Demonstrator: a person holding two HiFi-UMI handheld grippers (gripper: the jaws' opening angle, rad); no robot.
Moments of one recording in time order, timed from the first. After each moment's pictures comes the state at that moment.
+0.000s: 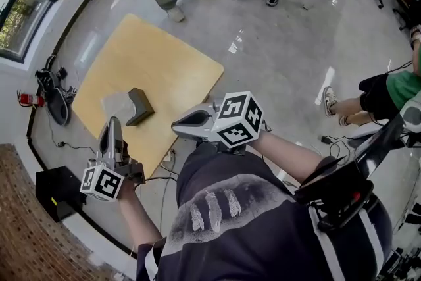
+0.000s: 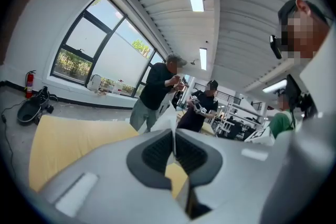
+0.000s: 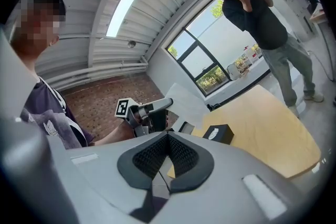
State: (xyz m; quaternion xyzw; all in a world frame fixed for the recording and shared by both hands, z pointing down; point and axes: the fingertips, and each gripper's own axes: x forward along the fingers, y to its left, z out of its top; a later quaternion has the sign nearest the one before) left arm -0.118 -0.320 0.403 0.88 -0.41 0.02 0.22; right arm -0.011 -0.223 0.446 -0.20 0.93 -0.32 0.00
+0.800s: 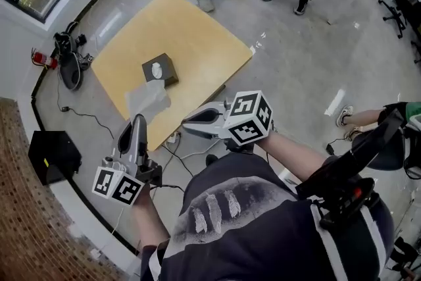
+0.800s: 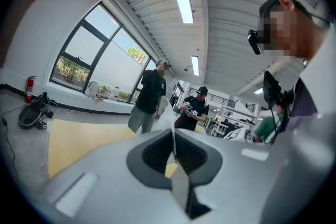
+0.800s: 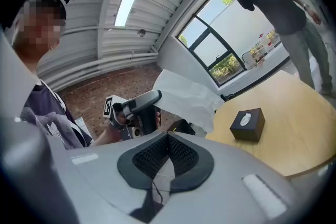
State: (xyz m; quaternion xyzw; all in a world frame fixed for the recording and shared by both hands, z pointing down) left arm -0.168 -0.207 0.359 0.90 -0.40 -0.01 0.20; right arm -0.102 -0.159 0.431 -0.13 0.94 -0.32 -0.03
